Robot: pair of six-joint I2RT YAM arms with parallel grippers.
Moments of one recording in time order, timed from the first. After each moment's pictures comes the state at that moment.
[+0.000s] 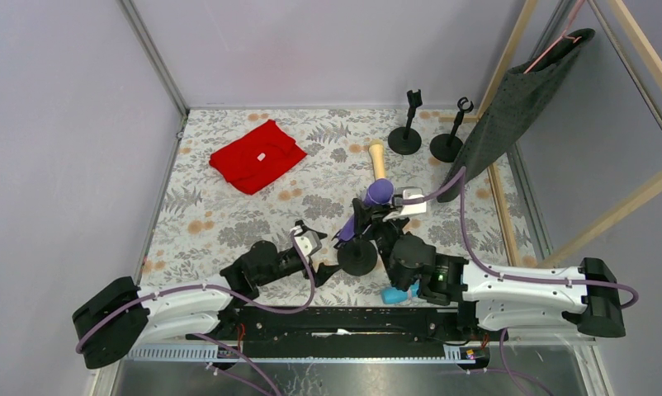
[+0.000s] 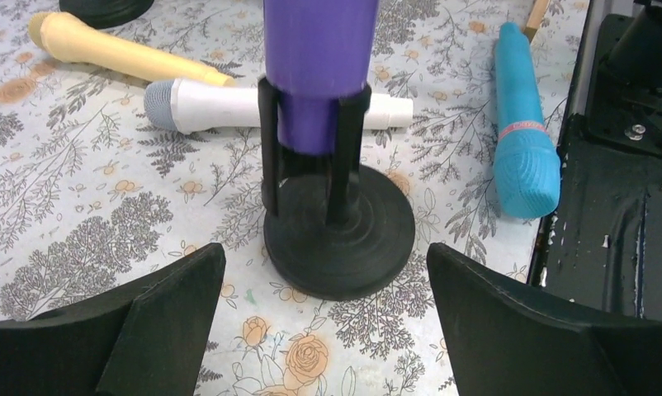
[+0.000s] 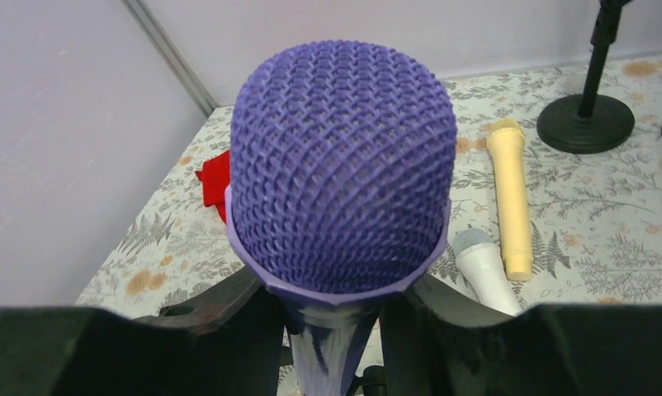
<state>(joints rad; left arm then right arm) -0.97 0.95 0.17 0.66 0.16 0.04 1.36 1.06 0.73 0.30 1.10 0.33</state>
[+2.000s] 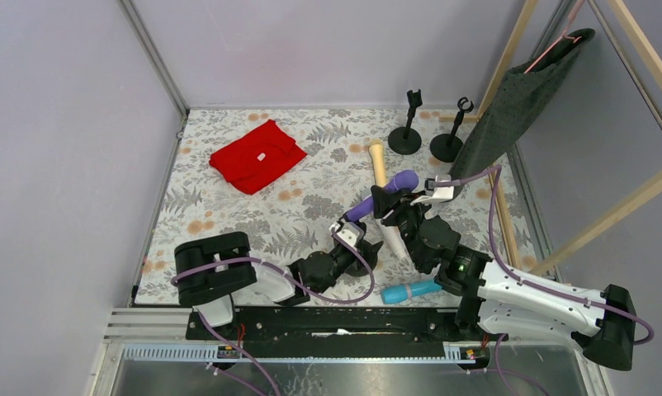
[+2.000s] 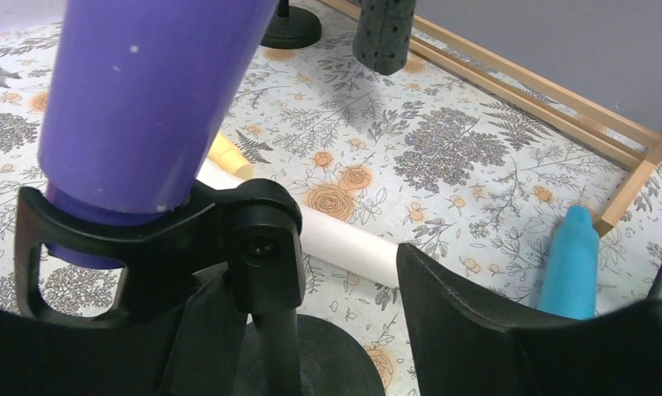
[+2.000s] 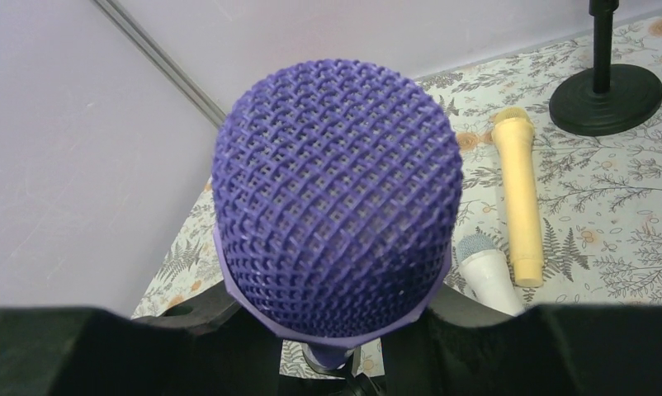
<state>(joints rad) -1.26 1.68 0.45 1.25 -0.48 -0.11 1.10 0.88 0.61 0.25 0.81 0.50</state>
